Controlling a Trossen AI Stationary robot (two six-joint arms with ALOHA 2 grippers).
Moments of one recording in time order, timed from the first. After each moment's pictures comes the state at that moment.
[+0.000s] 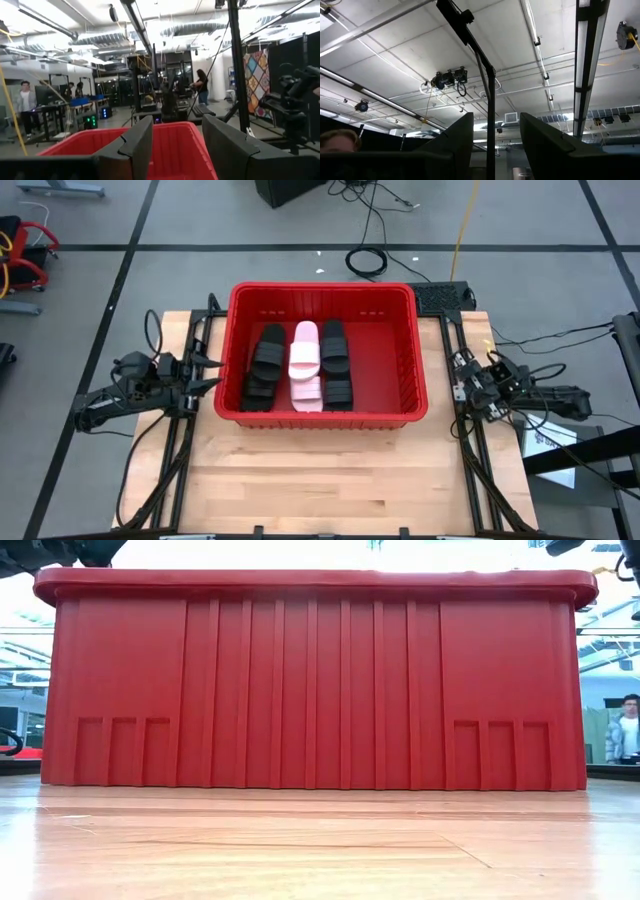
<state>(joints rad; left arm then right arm) 0.21 0.00 0.28 0.05 0.26 0.03 -0.10 0.17 0.02 1.14 -0.37 0.43</state>
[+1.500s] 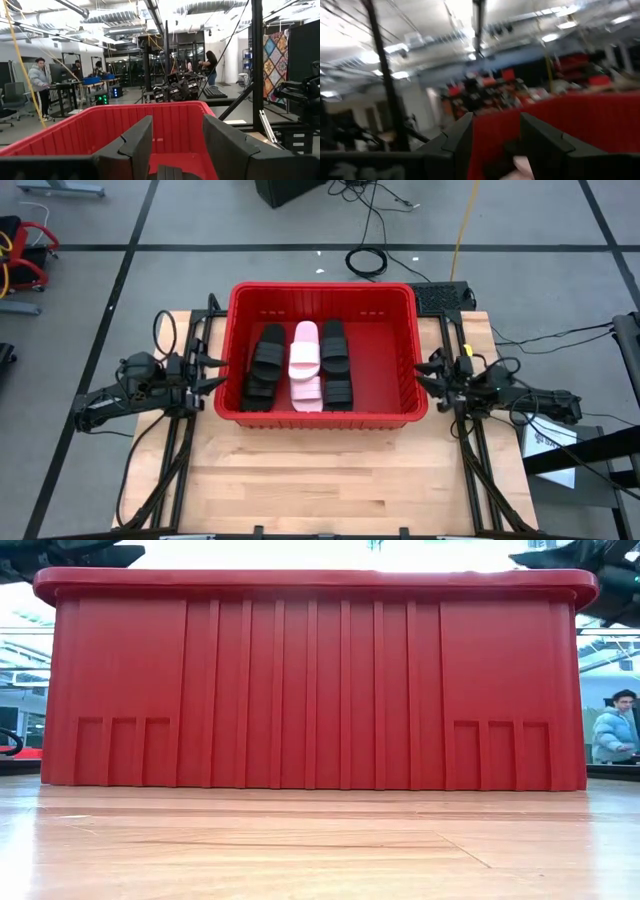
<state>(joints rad) 0.22 0.00 0.28 -0.06 0.18 0.04 -0.10 0.00 0.02 0.36 0.02 0.27</state>
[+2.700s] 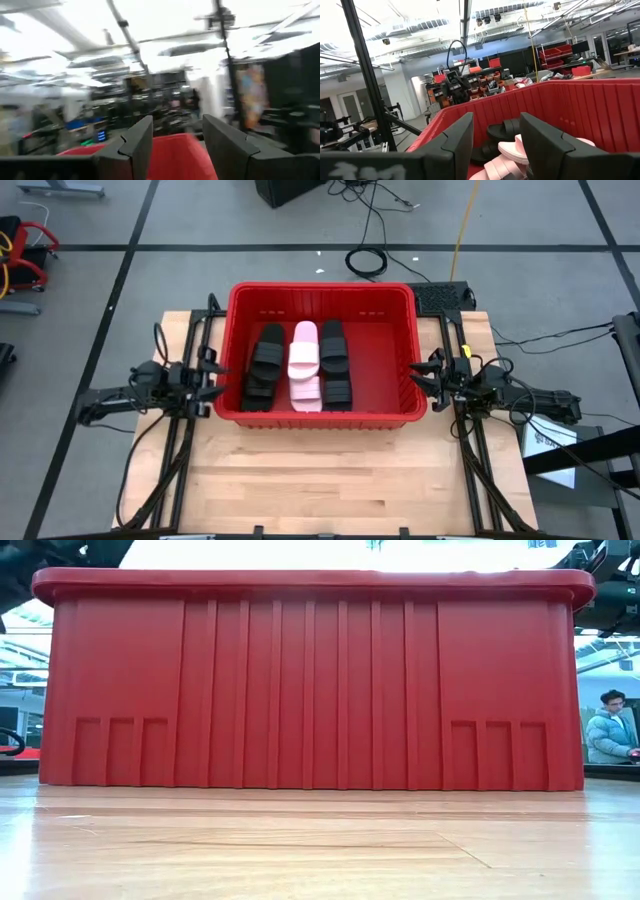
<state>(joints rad) 0.13 0.00 0.07 0.39 0.23 0.07 -0.10 0.00 0.02 0.21 0.08 0.24</state>
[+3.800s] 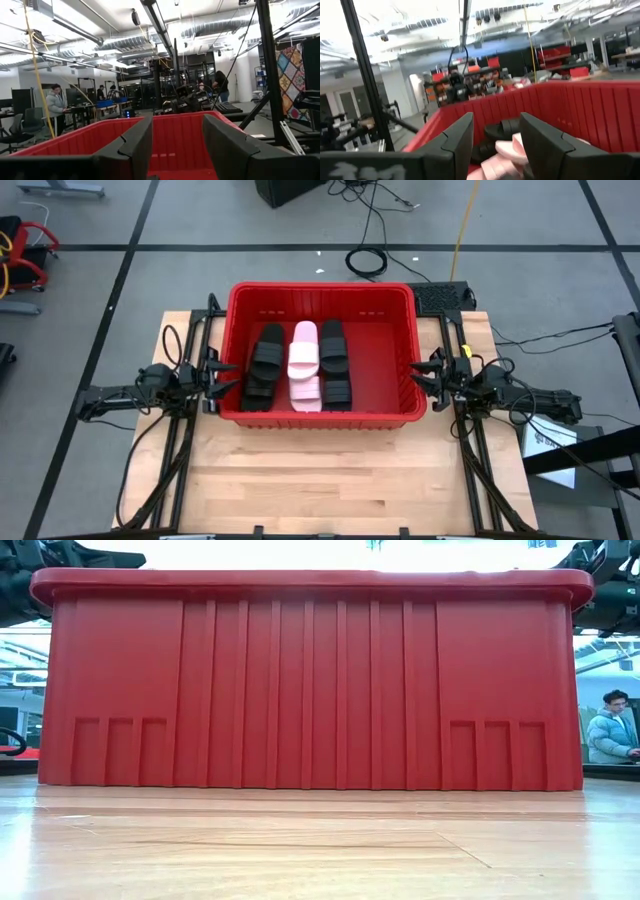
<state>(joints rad) 0.08 0.01 0.01 0.33 0.01 0.13 -0.10 0.01 0.02 0.28 0.08 0.22</state>
